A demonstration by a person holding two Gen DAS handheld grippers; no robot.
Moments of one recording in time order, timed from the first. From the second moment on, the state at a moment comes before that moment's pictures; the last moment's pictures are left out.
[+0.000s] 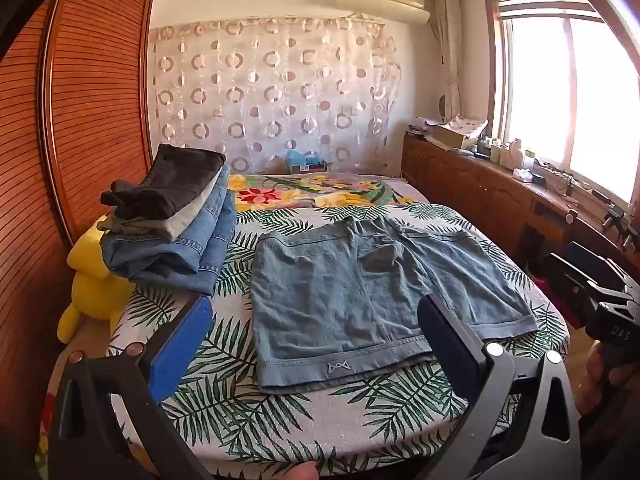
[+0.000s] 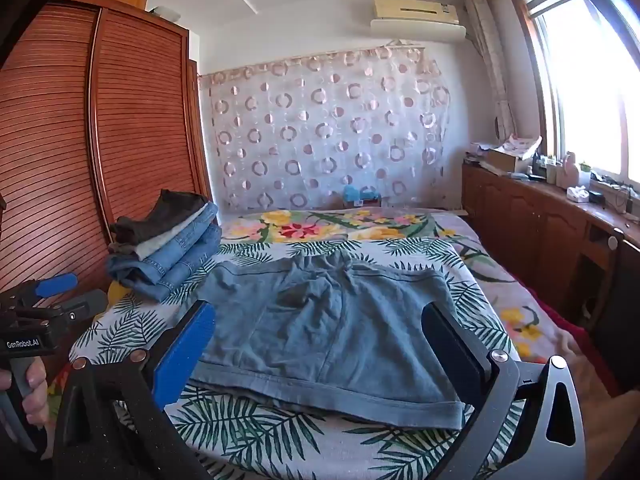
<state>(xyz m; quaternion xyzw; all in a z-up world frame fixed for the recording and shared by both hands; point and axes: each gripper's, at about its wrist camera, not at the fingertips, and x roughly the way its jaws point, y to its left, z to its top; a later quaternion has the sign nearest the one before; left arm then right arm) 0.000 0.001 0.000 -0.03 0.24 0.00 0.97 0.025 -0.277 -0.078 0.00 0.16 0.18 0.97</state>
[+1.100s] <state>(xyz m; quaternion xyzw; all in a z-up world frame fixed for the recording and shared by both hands) 0.000 -0.001 0.000 -0.02 0.24 0.00 0.97 0.023 -0.275 -0.079 0.00 0.15 0.18 0.97</state>
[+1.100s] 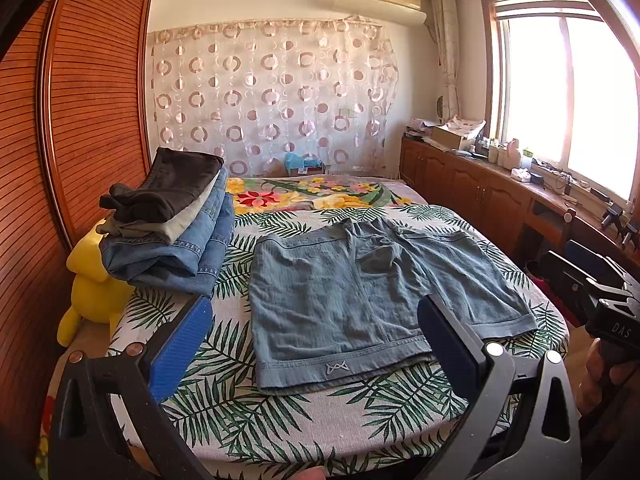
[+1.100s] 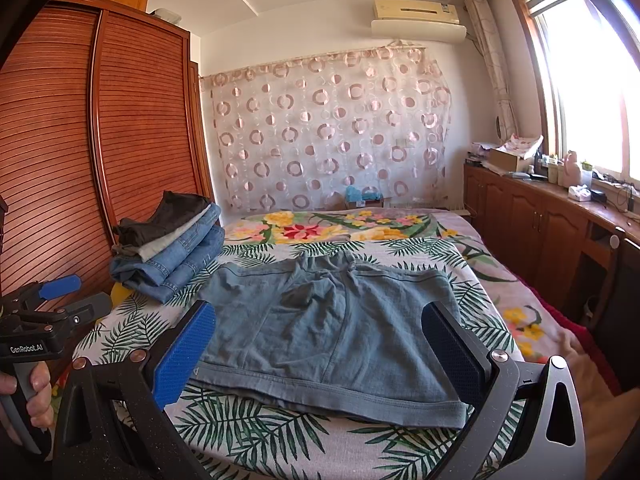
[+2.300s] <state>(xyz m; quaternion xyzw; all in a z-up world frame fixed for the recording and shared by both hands) -0.003 -0.002 0.006 -0.01 0.23 0.00 0.97 0.023 -0.275 -0.079 0.00 0.15 0.18 0.97</state>
